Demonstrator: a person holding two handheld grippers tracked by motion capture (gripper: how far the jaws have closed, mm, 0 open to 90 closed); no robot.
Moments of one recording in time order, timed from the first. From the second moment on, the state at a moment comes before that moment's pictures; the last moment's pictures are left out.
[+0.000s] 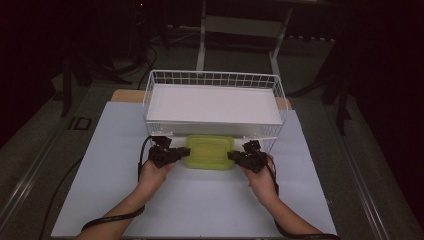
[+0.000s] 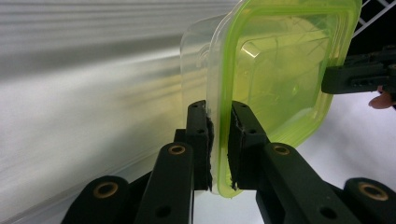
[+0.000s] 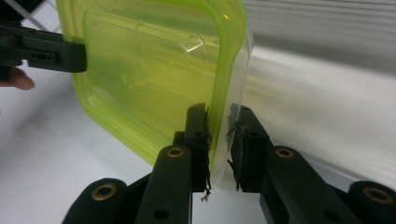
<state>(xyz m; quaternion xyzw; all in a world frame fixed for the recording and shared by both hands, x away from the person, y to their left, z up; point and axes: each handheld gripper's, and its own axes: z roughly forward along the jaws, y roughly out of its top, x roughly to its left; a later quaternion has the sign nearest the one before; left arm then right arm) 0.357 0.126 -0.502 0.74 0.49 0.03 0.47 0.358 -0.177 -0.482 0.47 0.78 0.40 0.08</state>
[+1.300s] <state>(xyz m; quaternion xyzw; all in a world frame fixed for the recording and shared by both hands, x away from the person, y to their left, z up) 0.377 0.119 -0.509 0.71 0.50 0.11 0.48 0.373 -0.169 -0.492 0.49 0.75 0.42 0.16</state>
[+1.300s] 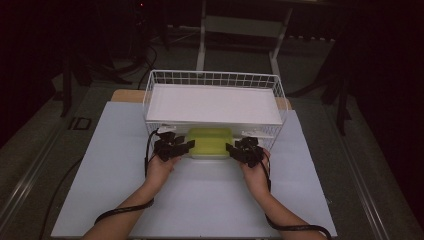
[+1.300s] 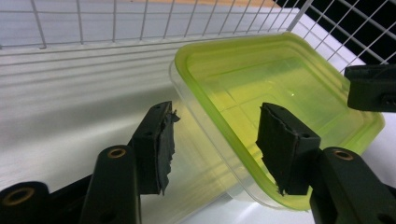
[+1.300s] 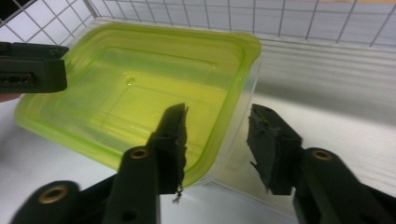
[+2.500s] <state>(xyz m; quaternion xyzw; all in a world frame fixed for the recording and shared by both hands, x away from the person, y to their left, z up) 0.277 0.168 -0.497 0.69 0.41 0.14 0.58 0.342 -0.112 -0.514 0.42 0.81 0.39 0.11</state>
